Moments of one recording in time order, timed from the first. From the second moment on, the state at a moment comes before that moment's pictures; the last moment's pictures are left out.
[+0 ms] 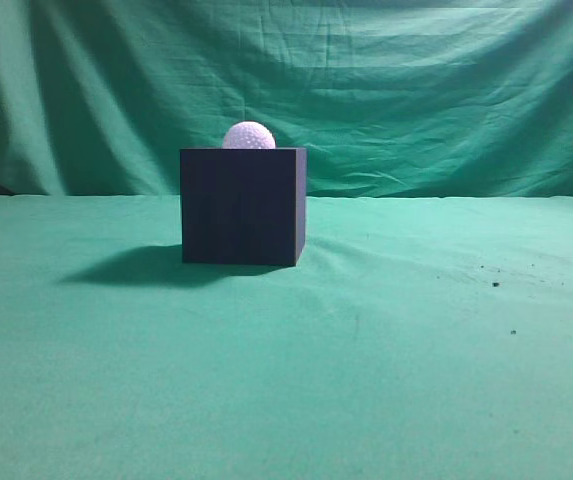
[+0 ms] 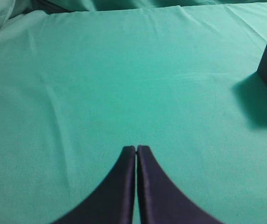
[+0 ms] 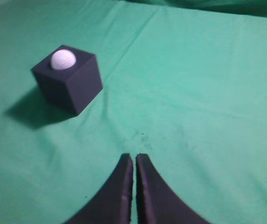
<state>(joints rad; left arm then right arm) -0.10 -0.02 0.02 0.09 0.36 -0.03 0.48 0.37 -0.33 -0.08 0.51 0.17</state>
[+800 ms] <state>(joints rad) -0.10 -0.02 0.02 0.09 0.36 -0.03 0.11 -0.01 0.03 -0.08 0.37 0.16</state>
